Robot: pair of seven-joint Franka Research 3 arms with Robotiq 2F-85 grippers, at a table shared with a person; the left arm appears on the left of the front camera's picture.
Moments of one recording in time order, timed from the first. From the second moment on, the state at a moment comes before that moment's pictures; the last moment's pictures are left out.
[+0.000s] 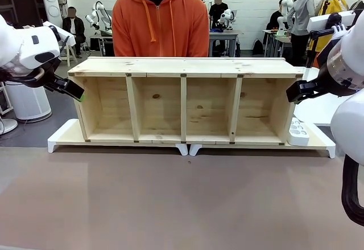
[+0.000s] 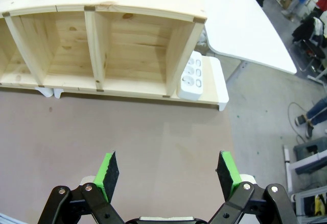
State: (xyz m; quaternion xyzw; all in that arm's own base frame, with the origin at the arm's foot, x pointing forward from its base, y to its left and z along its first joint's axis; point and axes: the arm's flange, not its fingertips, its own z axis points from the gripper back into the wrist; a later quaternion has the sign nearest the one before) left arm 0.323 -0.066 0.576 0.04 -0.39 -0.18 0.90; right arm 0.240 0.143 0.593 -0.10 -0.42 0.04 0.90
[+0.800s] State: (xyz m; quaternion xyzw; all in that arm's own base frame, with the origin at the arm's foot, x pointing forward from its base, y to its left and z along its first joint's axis) left arm 0.323 -0.066 0.576 0.04 -0.39 -0.18 0.90; right arm 0.240 0.143 0.593 -0.10 -0.42 0.04 0.90
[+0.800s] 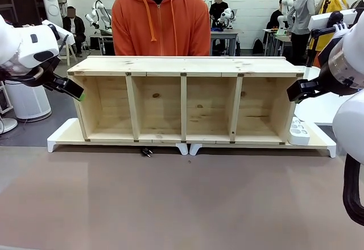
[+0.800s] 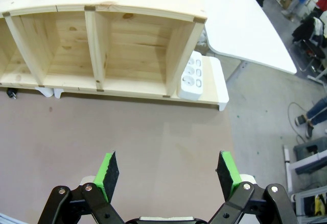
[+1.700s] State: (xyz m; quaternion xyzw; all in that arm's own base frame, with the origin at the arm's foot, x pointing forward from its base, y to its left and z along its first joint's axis) left arm 0.323 -0.066 0.576 0.04 -0.39 -0.18 0.90; right arm 0.240 0.143 0.593 -0.10 -0.42 0.04 0.90
